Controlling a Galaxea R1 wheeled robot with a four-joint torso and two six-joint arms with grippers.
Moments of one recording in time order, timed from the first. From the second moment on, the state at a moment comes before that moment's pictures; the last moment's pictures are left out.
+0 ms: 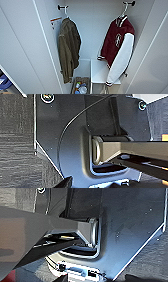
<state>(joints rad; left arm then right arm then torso) 1.50 3.00 -2.65 0.43 -0.03 -0.38 -1.57 3.06 -2.68 -0.24 0.03 0.16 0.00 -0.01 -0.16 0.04</state>
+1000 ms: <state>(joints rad) 1.51 3.00 -2.66 0.43 -0.03 -0.38 -1.57 3.06 -2.68 -0.24 0.03 0.16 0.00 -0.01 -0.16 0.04</state>
